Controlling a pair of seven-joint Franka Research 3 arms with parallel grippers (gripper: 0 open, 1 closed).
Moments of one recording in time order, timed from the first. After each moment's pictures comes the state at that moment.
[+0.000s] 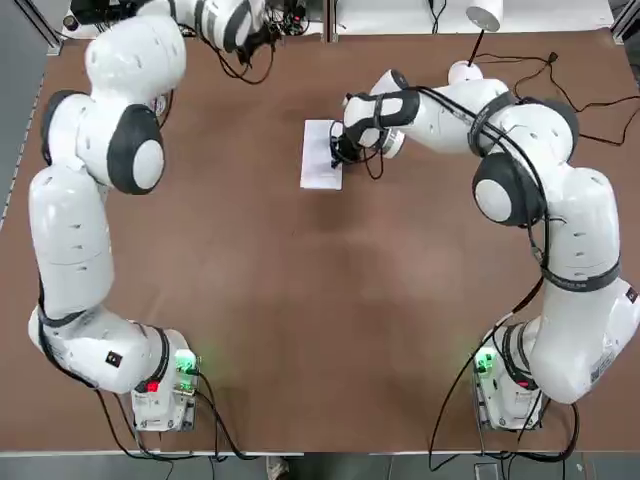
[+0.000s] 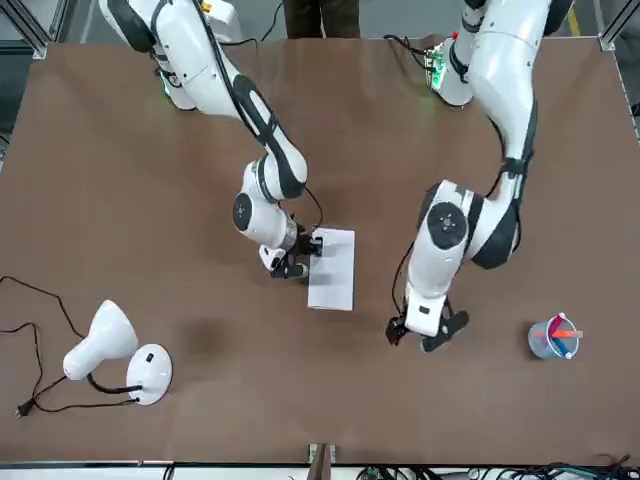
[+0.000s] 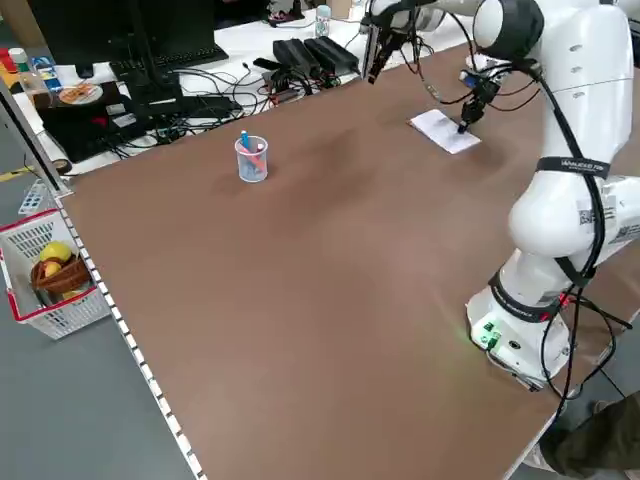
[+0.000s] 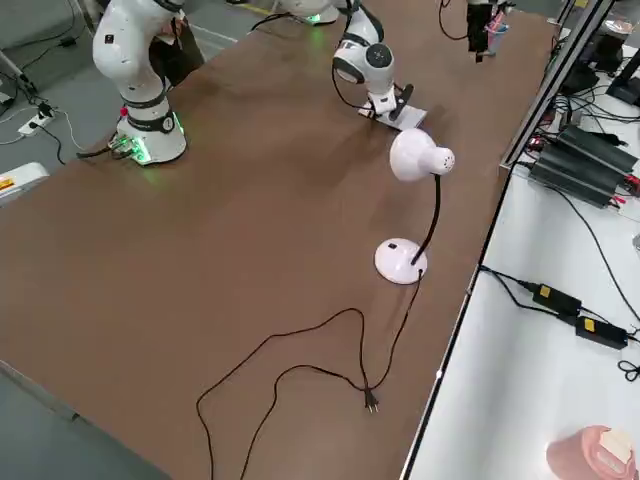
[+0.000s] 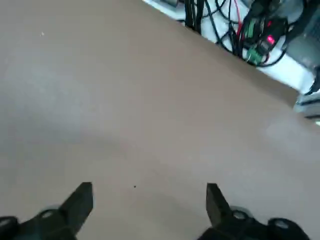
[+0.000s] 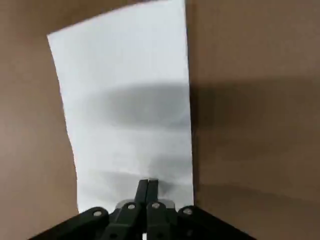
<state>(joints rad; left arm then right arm) -0.37 0.66 -0.04 -1.39 0.17 2.32 -1.01 0.62 0.78 0.09 -1.67 0.86 2.62 0.03</state>
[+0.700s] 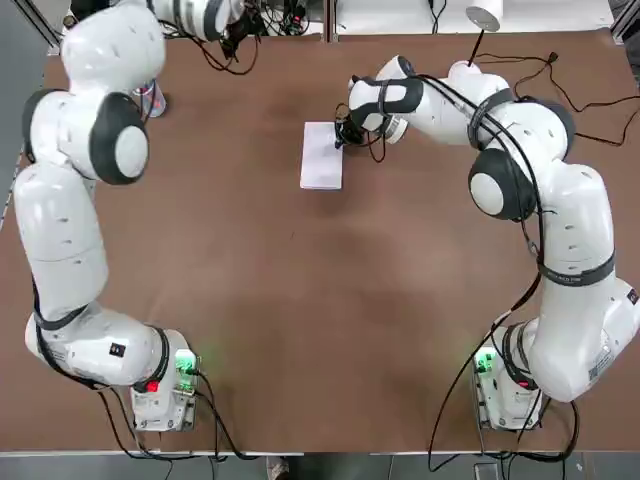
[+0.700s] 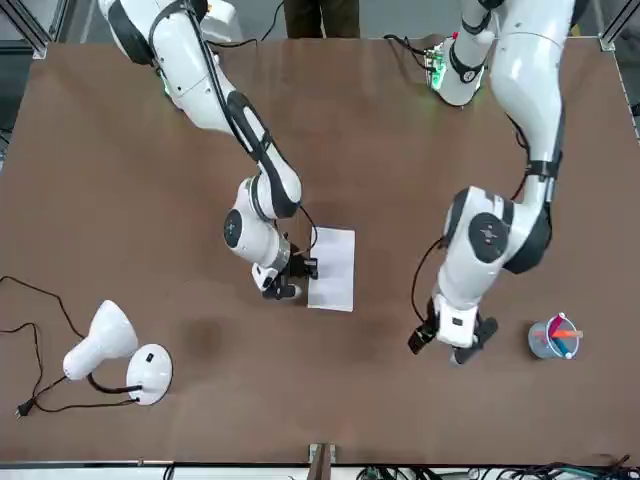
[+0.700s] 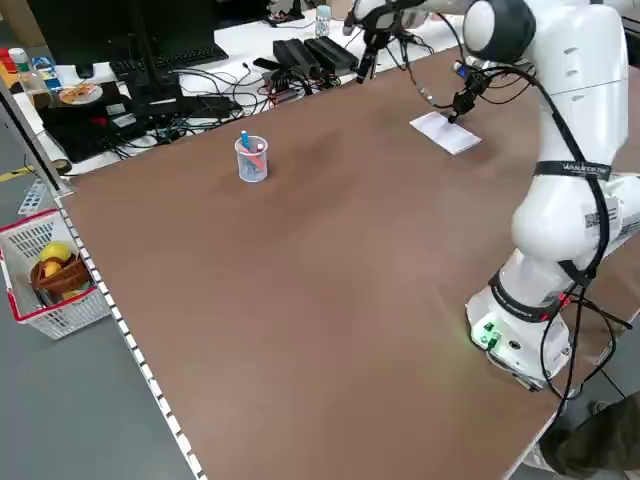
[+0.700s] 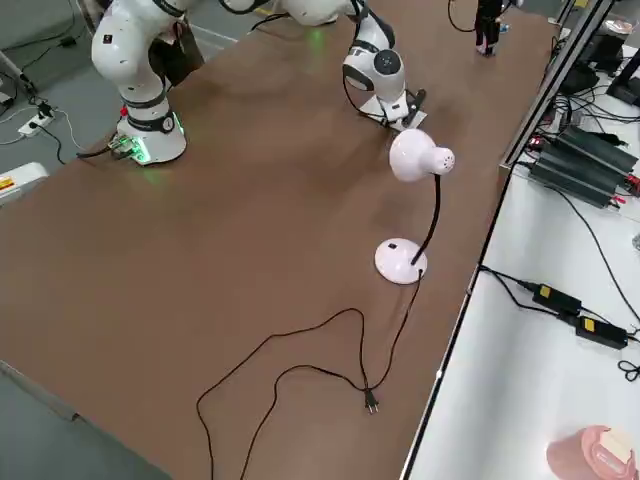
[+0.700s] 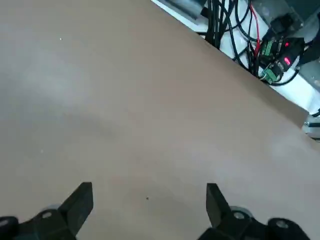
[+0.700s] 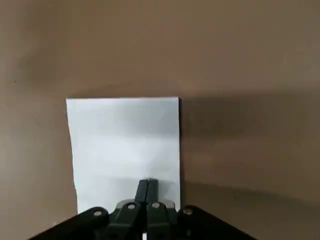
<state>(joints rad) -0.17 0.66 -0.17 -1.39 0.13 2.32 -0.91 0.58 0.83 0.06 -1.57 0.86 2.62 -0.01</state>
